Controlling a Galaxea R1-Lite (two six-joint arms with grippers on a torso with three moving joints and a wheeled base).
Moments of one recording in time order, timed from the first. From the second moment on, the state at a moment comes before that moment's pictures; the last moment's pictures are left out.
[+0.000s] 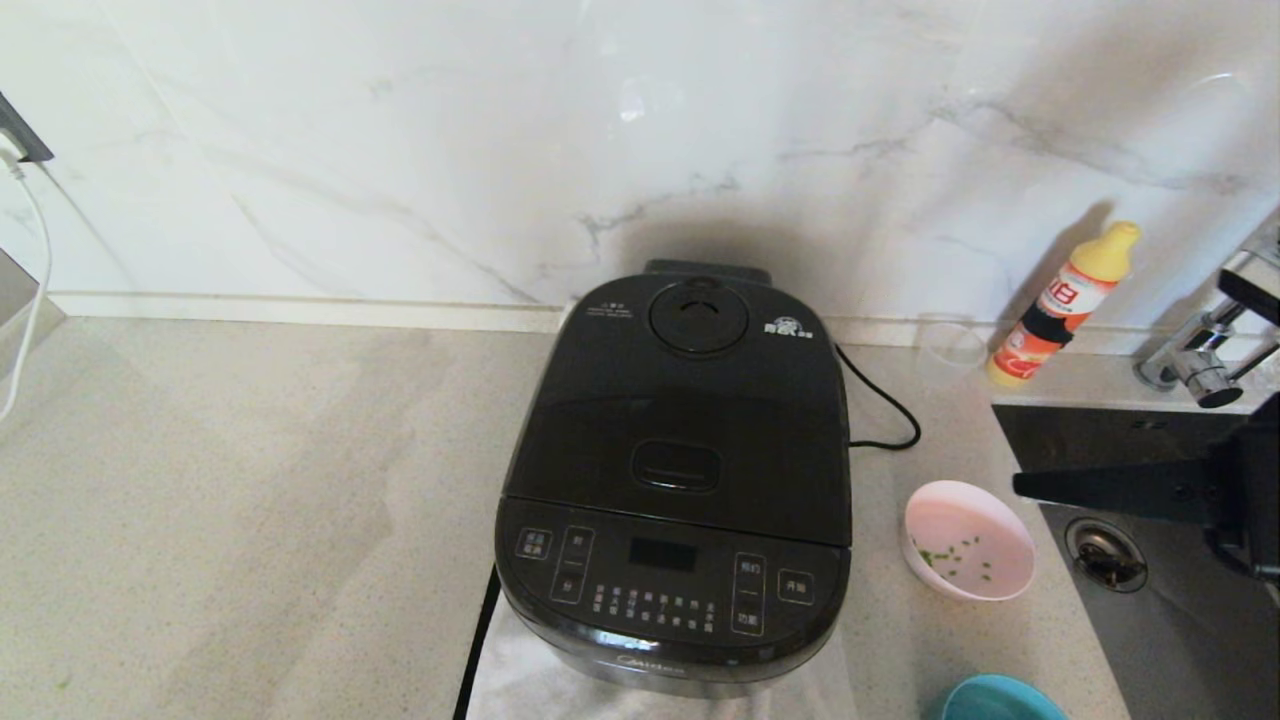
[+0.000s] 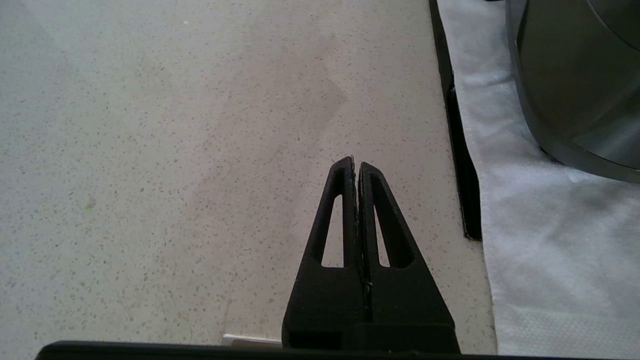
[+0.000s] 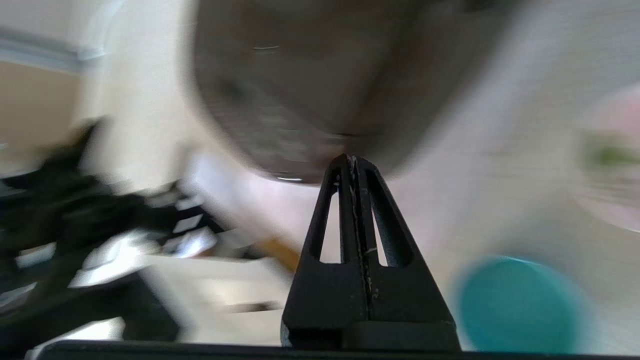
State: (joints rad) left arm 0.00 0.00 0.00 0.01 -0.01 0.02; right arm 0.41 1.20 -1.05 0.33 0.40 0.35
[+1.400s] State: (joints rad) left arm 0.00 0.00 0.00 0.01 -0.01 0.02; right arm 0.76 1.43 -1.09 0.33 0.38 0.45
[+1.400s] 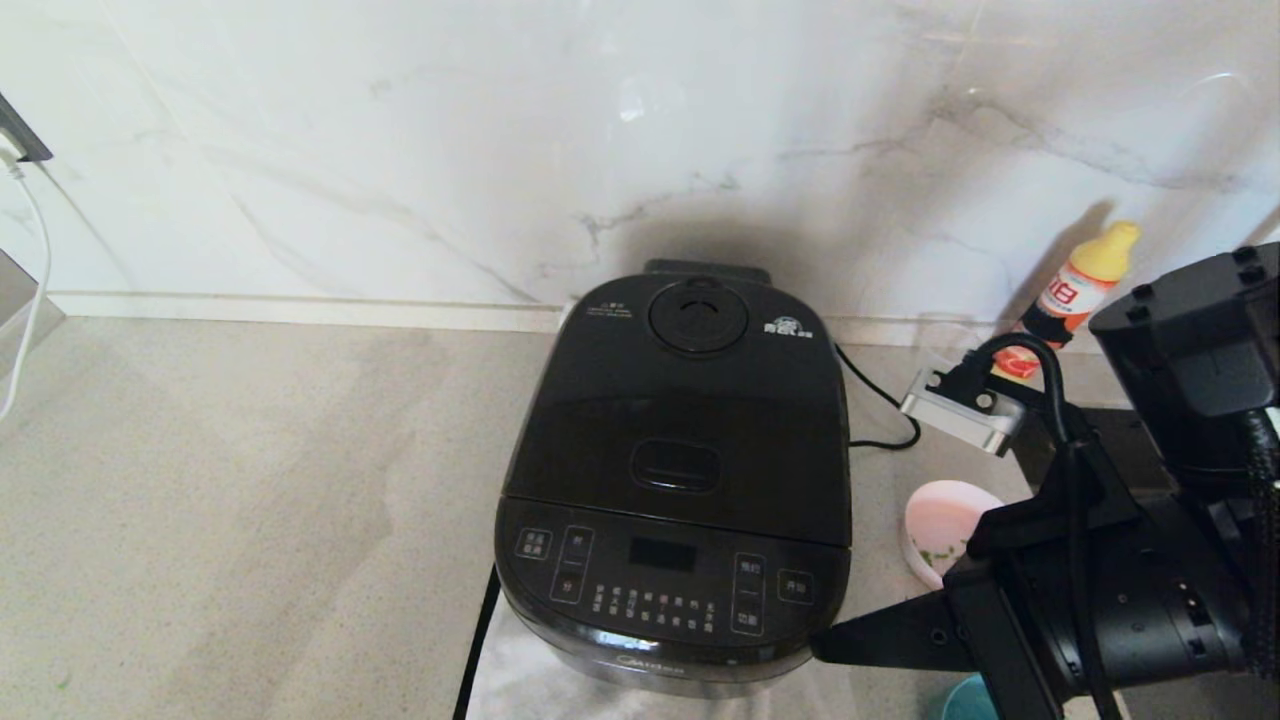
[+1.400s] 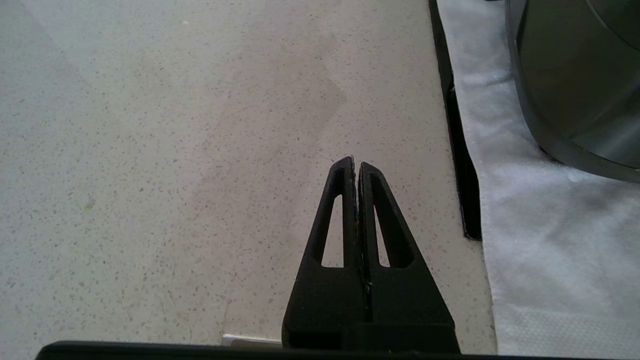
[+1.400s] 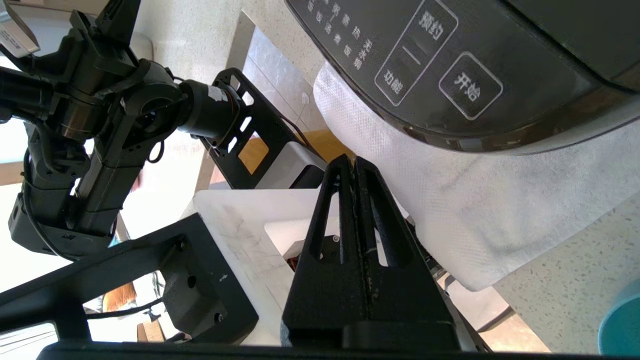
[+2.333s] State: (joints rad) left arm 0.00 0.00 0.00 0.01 -0.01 0.02; right arm 0.74 1.44 -1.12 0.32 0.38 0.46
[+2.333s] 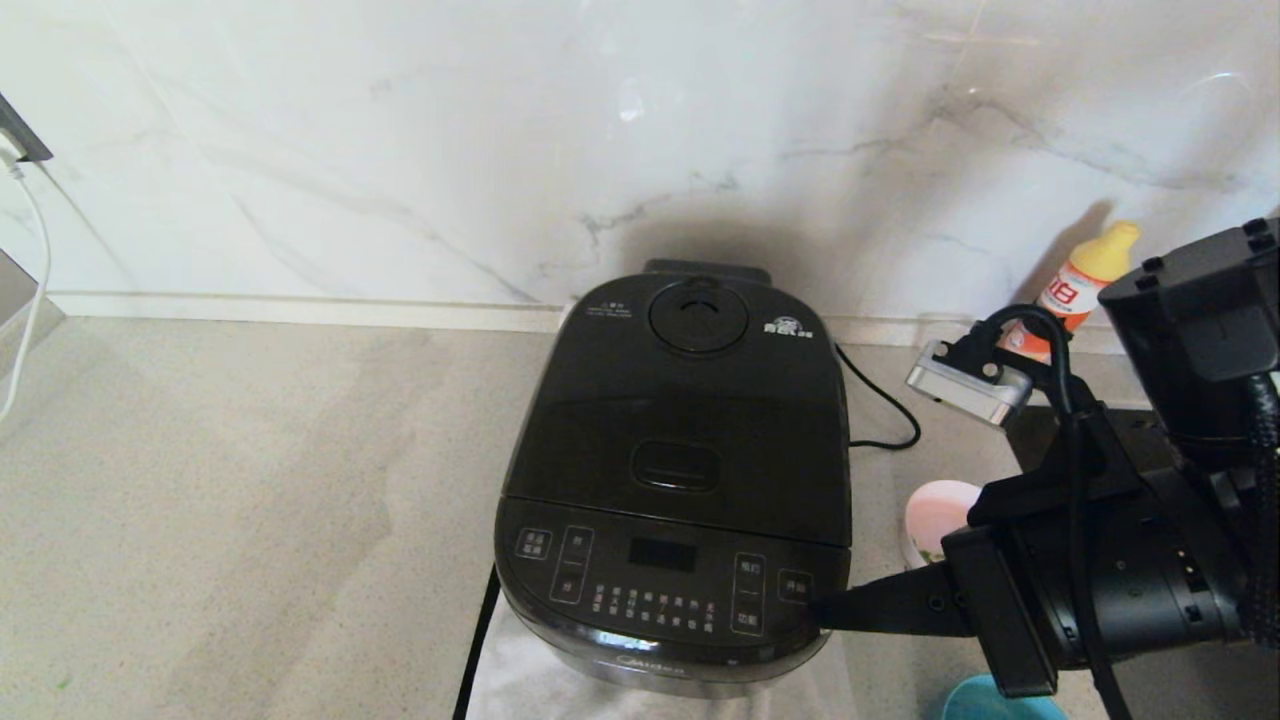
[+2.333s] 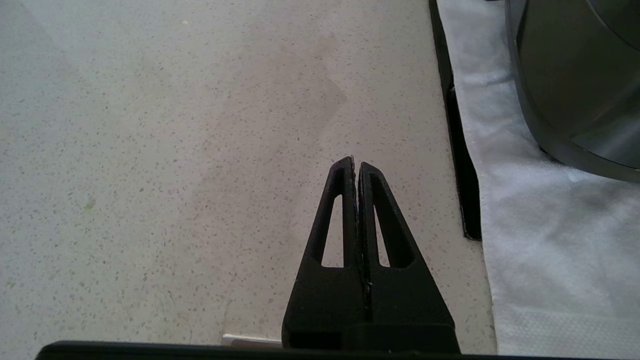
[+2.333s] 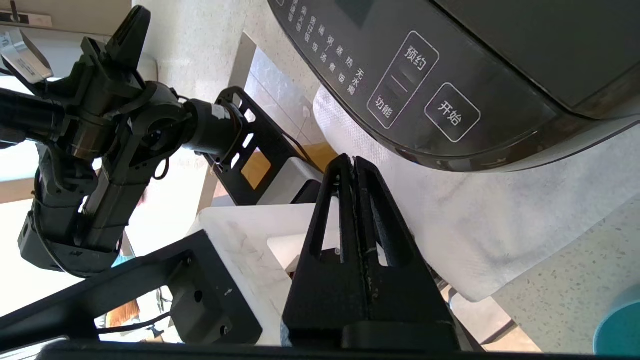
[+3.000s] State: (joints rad) left arm 0.00 0.00 0.00 0.01 -0.01 0.02; right arm 0.69 1.47 -1.11 0.28 0.39 0.46
